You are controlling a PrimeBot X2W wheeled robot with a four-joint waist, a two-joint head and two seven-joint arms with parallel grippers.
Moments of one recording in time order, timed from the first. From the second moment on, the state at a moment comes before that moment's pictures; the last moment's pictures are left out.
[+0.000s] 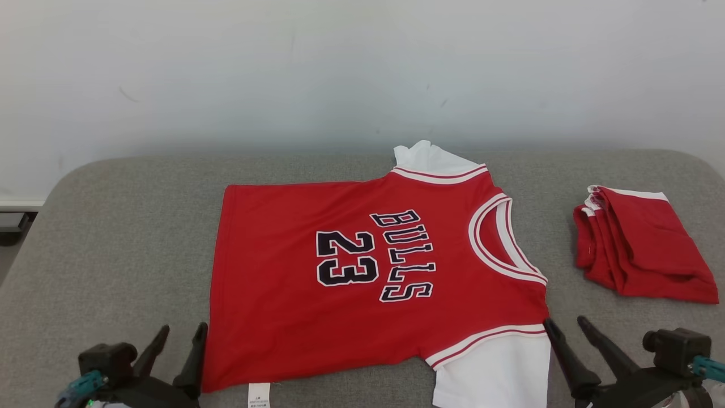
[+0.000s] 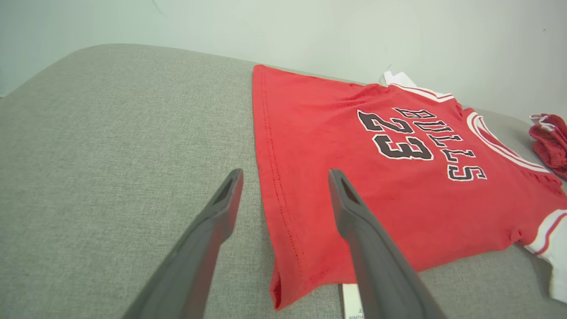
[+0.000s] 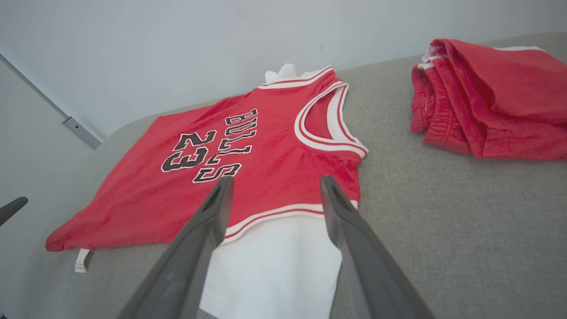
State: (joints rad) left arm -0.25 0.36 -0.57 0.53 -0.68 -0.01 -0.22; right arm 0.05 -0.43 0.33 0.04 0.84 -0.05 -0.05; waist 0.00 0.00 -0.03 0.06
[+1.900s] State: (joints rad) left arm 0.02 0.33 -0.30 0.14 -0.38 0.12 -0.19; right arm 0.13 -0.37 0.17 -0.07 0.56 -0.12 -0.18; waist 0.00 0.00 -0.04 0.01
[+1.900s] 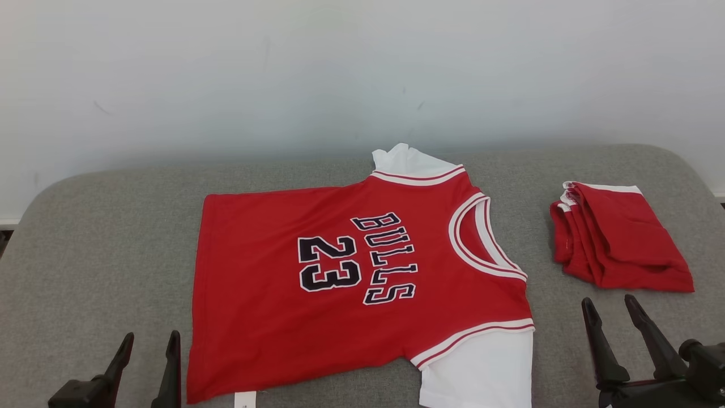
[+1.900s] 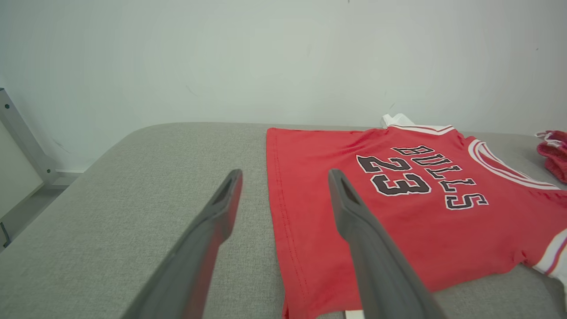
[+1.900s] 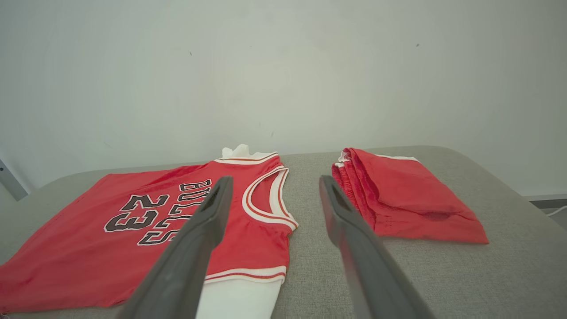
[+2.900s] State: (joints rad) left arm 0.06 0.27 -0.22 0.09 -0.33 0.12 -0.10; right arm 0.14 -0.33 0.12 -0.07 0.53 -0.12 -0.12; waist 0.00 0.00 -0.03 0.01
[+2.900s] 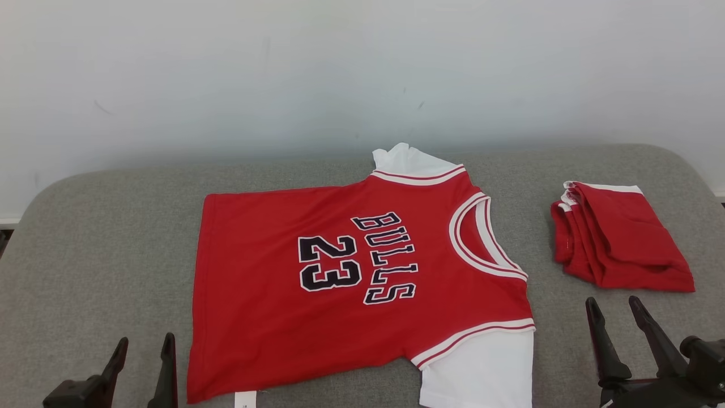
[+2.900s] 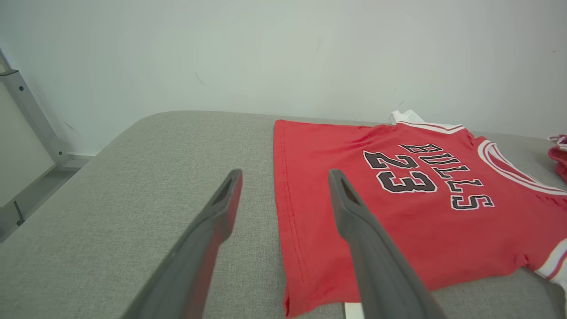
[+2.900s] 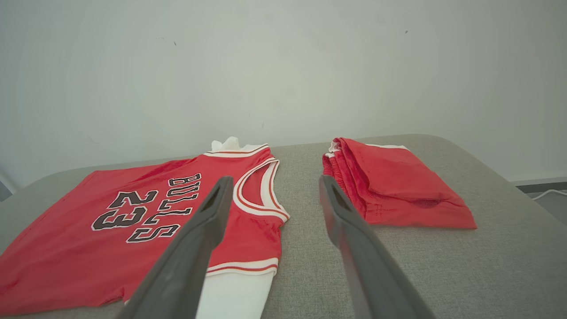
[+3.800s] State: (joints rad) left arm 0.06 0.25 -0.19 0.07 -0.31 0.12 -0.03; right arm 0.16 -0.31 0.10 -0.06 0.49 -0.12 -0.08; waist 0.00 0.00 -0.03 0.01
